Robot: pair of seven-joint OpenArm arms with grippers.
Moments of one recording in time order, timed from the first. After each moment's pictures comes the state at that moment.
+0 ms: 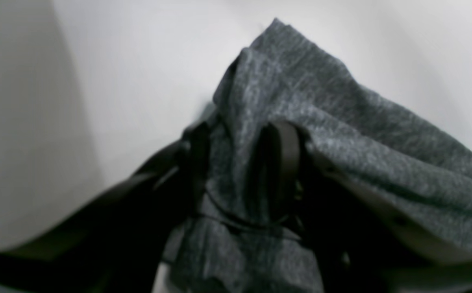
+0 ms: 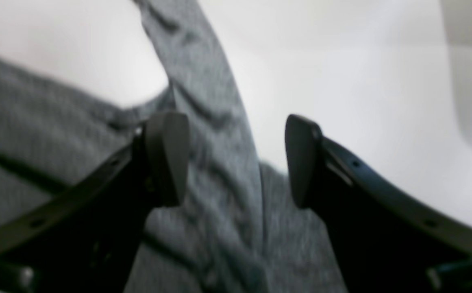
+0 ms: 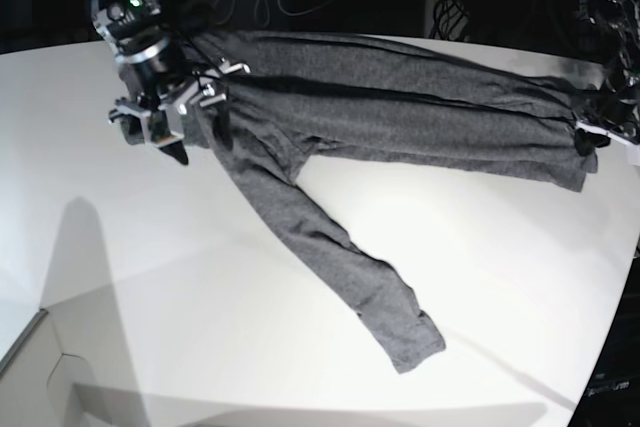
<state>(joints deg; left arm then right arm) 7.1 -22.6 -34.0 67.4 -28.9 -24.2 29.1 -26.3 -2.7 10.3 112.2 -1.1 26.8 -17.0</state>
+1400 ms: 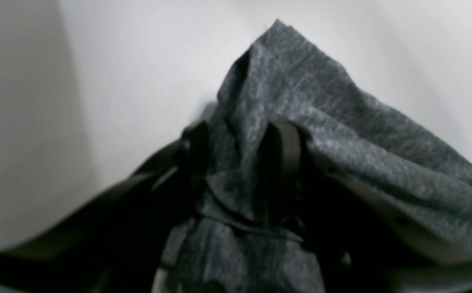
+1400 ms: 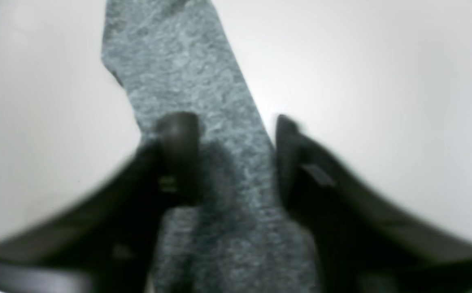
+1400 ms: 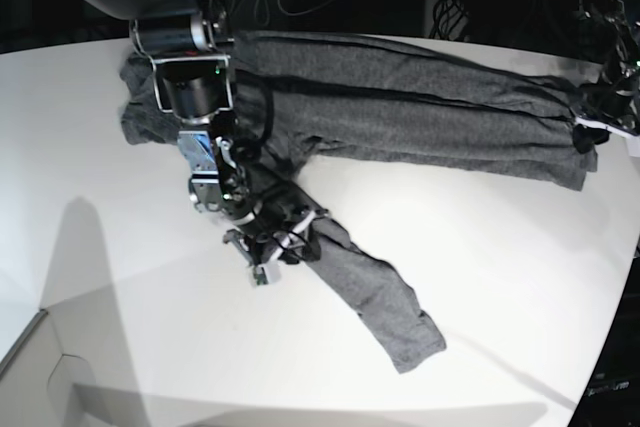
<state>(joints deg) 7.9 -21.6 -34.4 64.6 -30.2 -24.6 25.4 23.5 -5.9 2.3 40.3 0.2 26.0 -7.7</state>
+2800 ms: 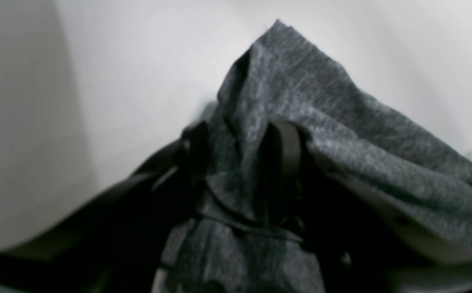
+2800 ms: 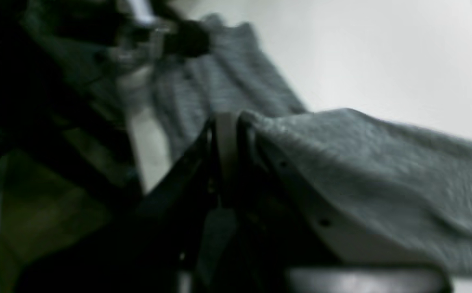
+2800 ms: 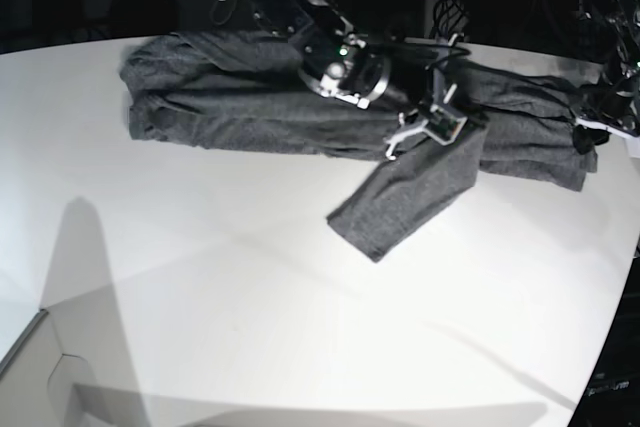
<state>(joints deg) 7.8 -21.7 -34.3 64.5 -30.4 -24.8 25.6 -1.6 -8.0 -40.2 79.4 -0.9 25.7 -10.8</state>
